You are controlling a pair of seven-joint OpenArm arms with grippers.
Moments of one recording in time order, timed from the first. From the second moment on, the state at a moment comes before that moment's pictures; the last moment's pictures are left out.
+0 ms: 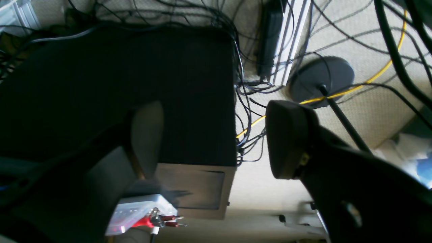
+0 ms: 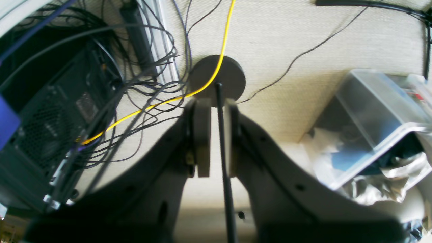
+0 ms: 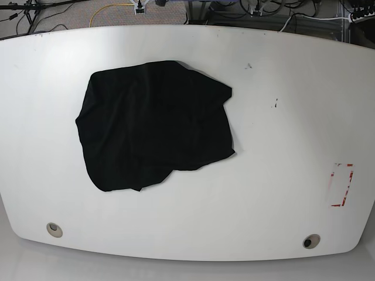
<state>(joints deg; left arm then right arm) 7.1 -2.3 -3.1 6.3 4.3 0.4 4.1 -7.9 1.3 -1.3 2.1 3.6 0.4 -1.0</state>
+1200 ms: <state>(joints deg) 6.8 -2.5 -2.9 6.4 4.3 0.7 3.2 -7.6 1.5 -1.2 1.0 3.5 0.0 -1.0</state>
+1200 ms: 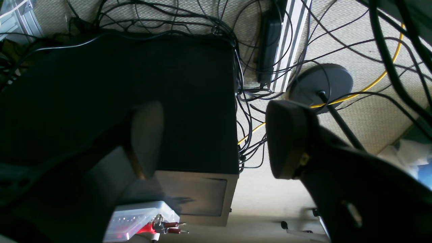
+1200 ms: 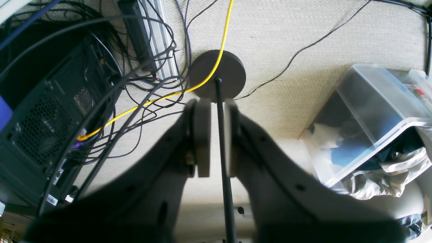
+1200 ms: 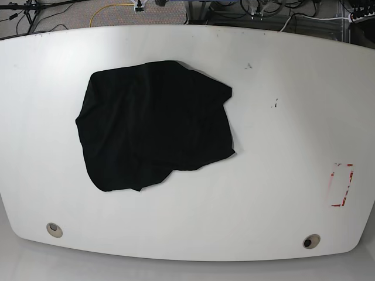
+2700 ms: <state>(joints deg) 7.4 -2.7 -2.5 7.3 4.2 0.7 1.9 -8.1 1.2 -1.2 0.9 3.5 0.2 -1.0</state>
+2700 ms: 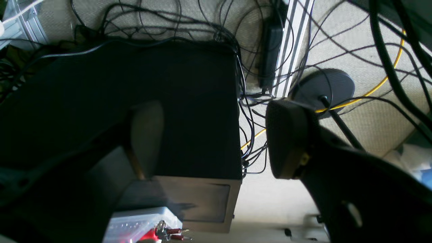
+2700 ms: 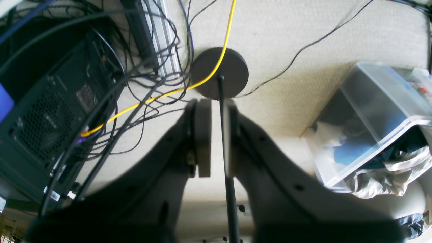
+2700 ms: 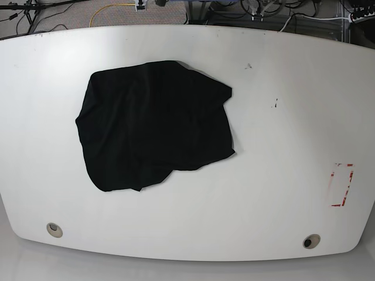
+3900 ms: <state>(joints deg) 7.6 -2.8 -2.4 7.1 4.2 0.7 1.7 -8.9 1.2 -1.2 0.6 3.3 0.2 -1.1</state>
